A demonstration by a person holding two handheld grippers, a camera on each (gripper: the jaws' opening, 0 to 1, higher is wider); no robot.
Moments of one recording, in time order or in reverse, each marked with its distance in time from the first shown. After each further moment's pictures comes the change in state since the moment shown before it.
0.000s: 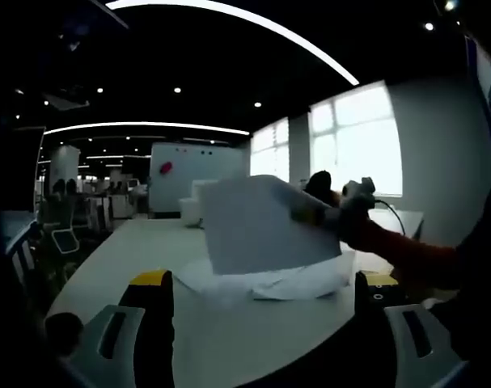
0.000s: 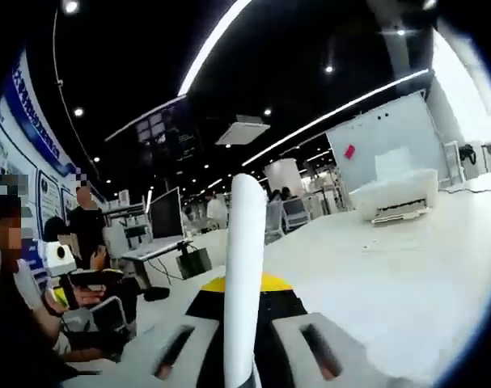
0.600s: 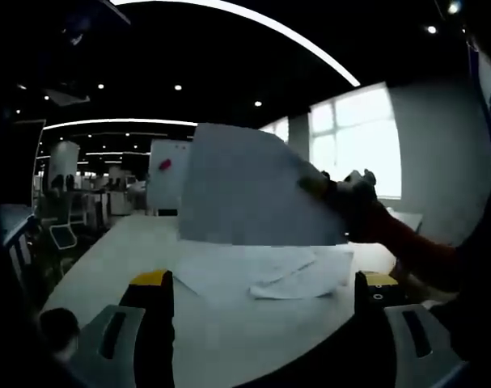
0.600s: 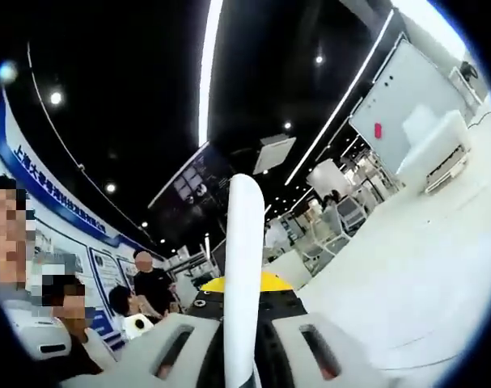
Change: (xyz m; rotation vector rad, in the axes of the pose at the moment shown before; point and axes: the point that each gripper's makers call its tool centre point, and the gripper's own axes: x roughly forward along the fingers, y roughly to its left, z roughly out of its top) left arm 0.004 0.000 -0.004 -0.024 0.002 -0.009; right arm -0.004 0.064 0.039 0.301 -0.133 0.287
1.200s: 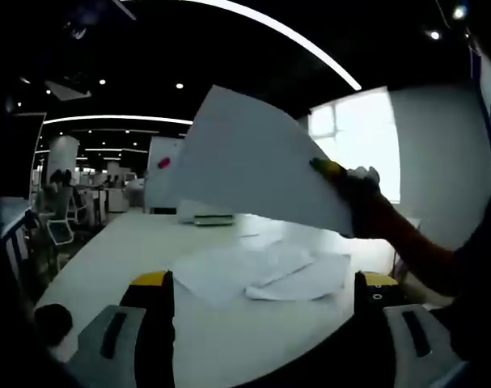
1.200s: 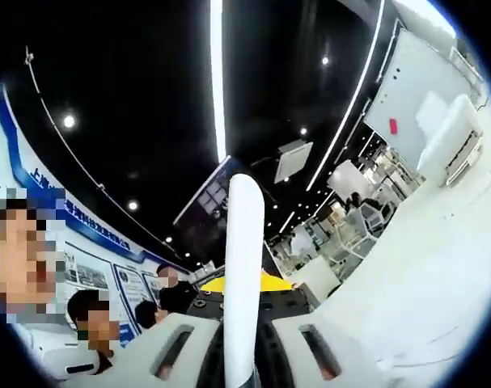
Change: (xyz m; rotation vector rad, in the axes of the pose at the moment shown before) left arm 0.003 -0.002 -0.001 -0.021 -0.006 -0.011; right arm 0.001 0.036 0.015 0.067 -0.052 0.118
